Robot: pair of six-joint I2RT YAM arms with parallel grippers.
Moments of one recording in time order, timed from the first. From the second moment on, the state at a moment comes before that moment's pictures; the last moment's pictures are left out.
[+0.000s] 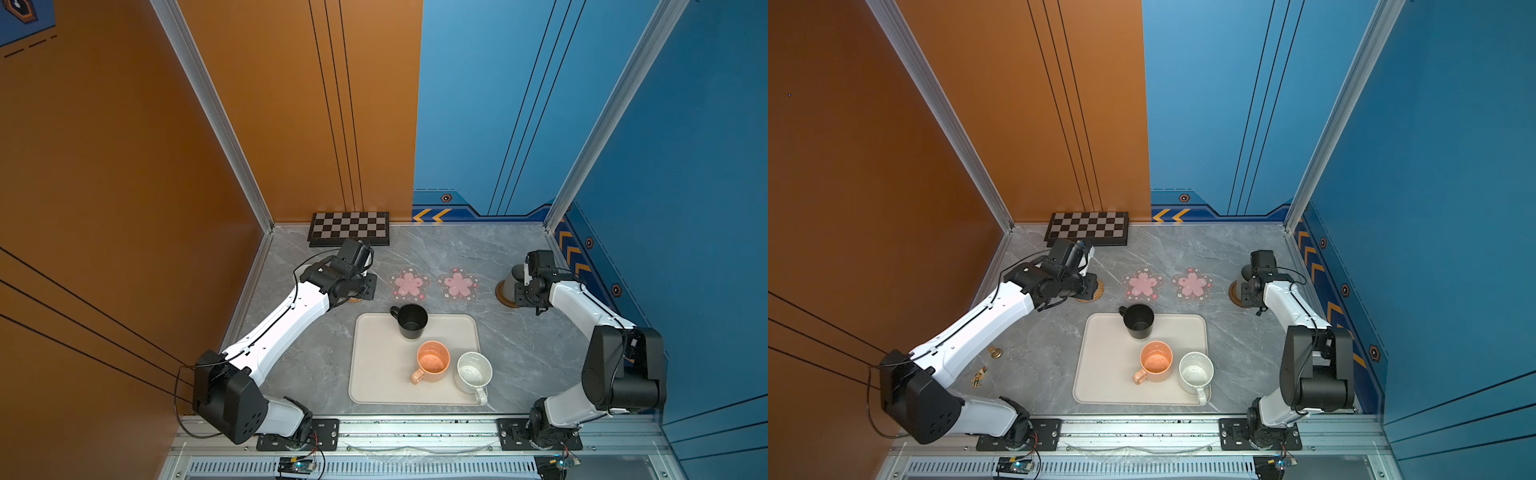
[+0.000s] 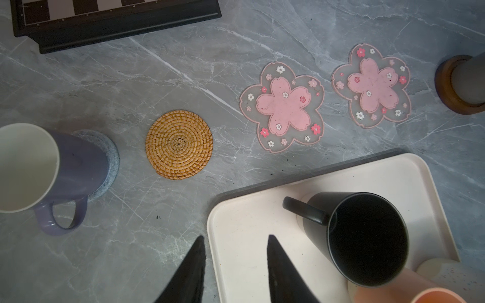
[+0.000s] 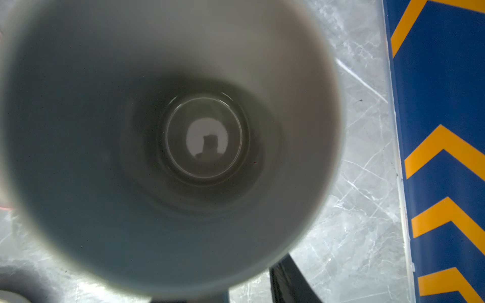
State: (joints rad) left arm -0.49 1.41 1.27 -0.81 -0.10 -0.26; right arm -0.05 1.54 1.01 -0.61 0.19 0.03
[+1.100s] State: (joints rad) left arm -0.59 1.57 1.25 -0.82 -0.08 -0.32; right arm 0.08 1.28 1.06 -0.75 0.23 0.05
